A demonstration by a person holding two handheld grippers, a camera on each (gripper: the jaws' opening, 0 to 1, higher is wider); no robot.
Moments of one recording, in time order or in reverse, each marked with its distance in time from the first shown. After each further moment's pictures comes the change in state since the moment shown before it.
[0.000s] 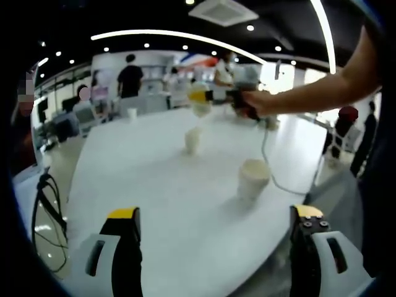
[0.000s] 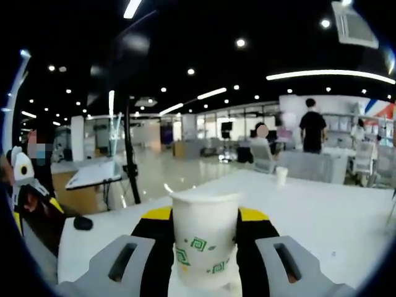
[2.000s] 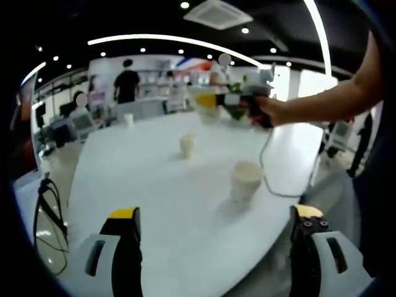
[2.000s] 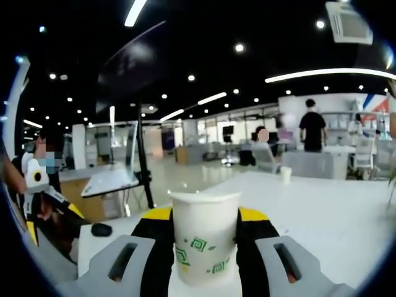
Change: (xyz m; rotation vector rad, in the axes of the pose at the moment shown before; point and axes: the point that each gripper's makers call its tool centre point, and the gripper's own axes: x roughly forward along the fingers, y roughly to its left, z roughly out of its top) left arm -0.009 -0.015 0.004 0.023 -0.027 -0.019; right arm -0.050 0.060 0.000 0.033 -0.037 0.012
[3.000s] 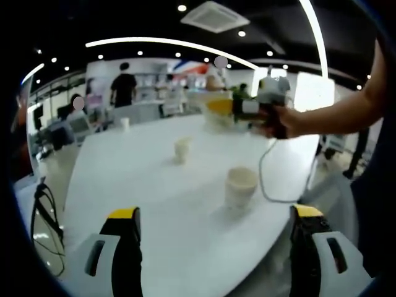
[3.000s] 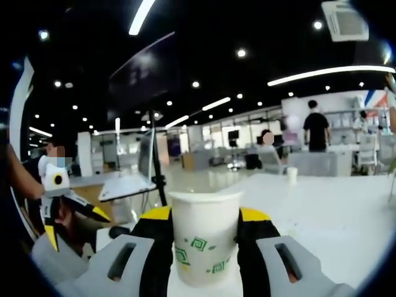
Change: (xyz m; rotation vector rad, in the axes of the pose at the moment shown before) left arm 0.006 -0.015 0.011 0.007 -0.023 -0.024; right arm -0.046 0.041 -0.002 0.030 -0.046 0.040
